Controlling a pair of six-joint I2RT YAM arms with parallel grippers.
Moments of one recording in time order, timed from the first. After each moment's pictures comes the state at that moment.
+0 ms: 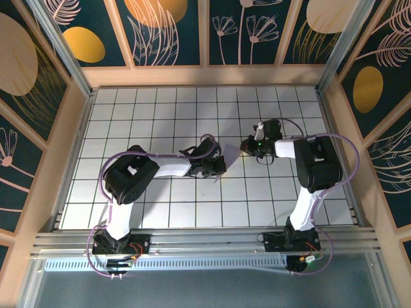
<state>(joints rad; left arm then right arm) -0.83 2.00 1.11 -0.02 0.23 -0.94 0.17 1.87 0.91 0.03 -0.54 0.55</state>
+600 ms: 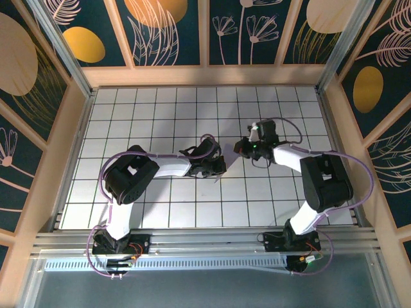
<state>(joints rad) -0.83 2.00 1.11 -0.01 0.23 -0.94 0.33 1.65 0.82 -0.04 -0.53 0.65</state>
